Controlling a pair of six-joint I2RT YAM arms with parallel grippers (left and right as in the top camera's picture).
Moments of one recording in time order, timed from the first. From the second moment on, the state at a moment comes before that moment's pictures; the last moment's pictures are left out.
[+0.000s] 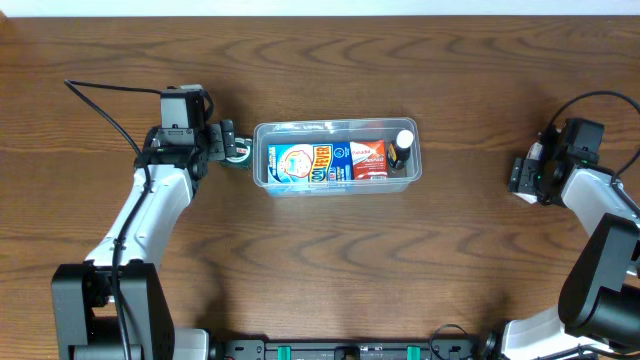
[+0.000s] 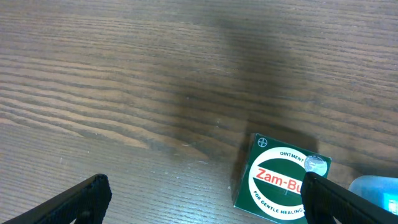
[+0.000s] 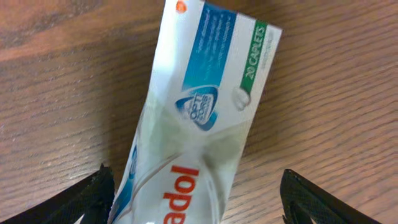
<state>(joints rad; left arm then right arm) -0.01 1.58 0.98 -0.31 -0.17 -0.09 -0.34 1.73 0.92 -0.36 0.08 -0.09</state>
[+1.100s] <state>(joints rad) -0.01 1.58 0.98 -0.31 -0.17 -0.09 -0.34 1.76 0.91 -0.29 0.05 -0.02</state>
